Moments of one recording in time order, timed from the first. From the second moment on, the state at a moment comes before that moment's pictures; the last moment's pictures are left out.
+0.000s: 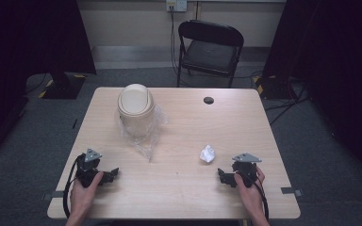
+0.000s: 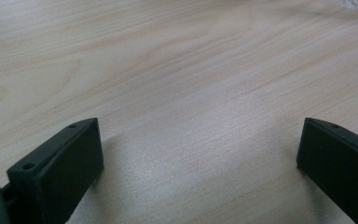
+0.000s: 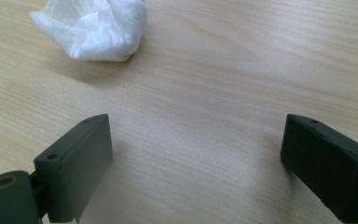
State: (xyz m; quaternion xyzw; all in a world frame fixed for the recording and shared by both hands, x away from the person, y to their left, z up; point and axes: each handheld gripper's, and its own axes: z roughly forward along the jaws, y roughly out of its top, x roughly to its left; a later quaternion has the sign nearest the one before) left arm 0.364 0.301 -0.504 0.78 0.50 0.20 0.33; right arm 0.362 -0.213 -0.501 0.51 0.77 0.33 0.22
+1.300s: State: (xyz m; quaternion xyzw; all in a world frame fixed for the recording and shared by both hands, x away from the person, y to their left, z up) left arm 0.359 0.301 -0.476 0.75 0.49 0.22 0.38; right arm 0.364 -0.216 -0.501 0.50 0.77 0.33 0.22
